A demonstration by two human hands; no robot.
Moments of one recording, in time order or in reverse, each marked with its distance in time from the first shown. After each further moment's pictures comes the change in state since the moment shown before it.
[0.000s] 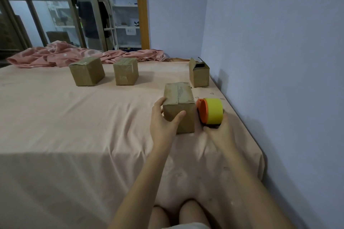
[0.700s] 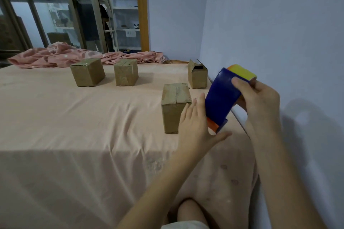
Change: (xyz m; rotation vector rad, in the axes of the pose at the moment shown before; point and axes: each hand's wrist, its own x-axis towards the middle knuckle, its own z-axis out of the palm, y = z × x) left_hand -0.054 0.071 0.028 0.480 -0.273 0.501; right_hand -0.029 -0.117 -0.087 0.530 0.144 -0.209
